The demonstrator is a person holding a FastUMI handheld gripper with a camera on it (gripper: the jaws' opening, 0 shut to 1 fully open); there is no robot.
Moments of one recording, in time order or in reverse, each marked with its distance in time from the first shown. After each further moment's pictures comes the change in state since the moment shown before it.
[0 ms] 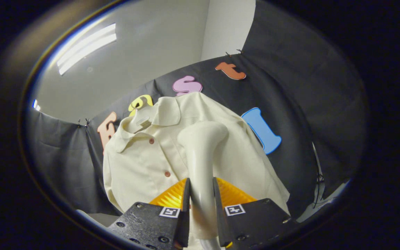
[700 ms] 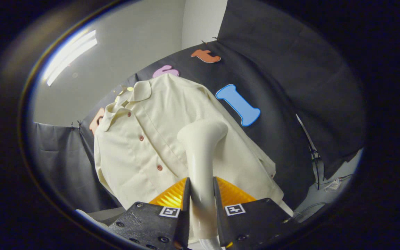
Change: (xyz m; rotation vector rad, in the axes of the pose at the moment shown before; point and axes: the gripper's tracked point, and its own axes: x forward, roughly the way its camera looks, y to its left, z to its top) arm -0.065 -0.067 -0.089 0.110 0.113 -0.067
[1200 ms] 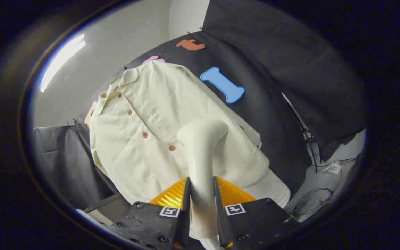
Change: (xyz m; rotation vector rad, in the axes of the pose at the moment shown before) arm -0.044 -0.040 -0.063 0.069 0.102 -0.064
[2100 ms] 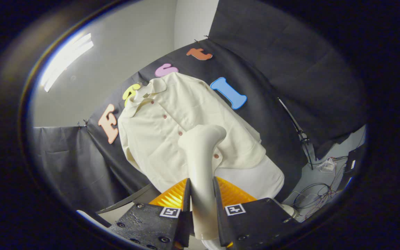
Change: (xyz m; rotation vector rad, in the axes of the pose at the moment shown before) arm -0.137 0.100 -0.001 -0.058 -0.043 0.043
